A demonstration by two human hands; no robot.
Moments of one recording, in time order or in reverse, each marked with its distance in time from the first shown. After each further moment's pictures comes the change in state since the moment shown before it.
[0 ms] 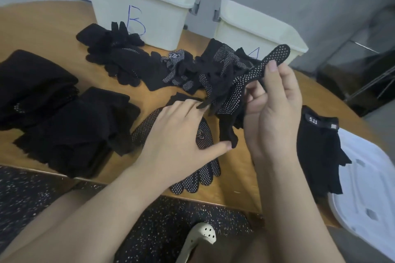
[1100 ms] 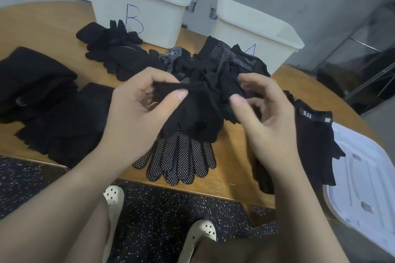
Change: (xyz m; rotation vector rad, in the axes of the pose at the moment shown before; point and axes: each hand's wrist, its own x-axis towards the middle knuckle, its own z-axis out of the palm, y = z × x) left_hand -0.005 -0.015 -0.039 -0.719 0.374 -0.025; right_hand -0.023 -0.010 -0.045 -0.857 -0.306 -0.218
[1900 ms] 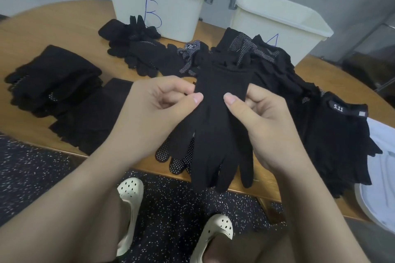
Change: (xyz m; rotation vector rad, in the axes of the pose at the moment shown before) left_hand -0.004 0.011 -0.020 -0.019 -0.136 -0.281; right_hand -0.004 -0.004 0.038 0.453 -0.216 0.244
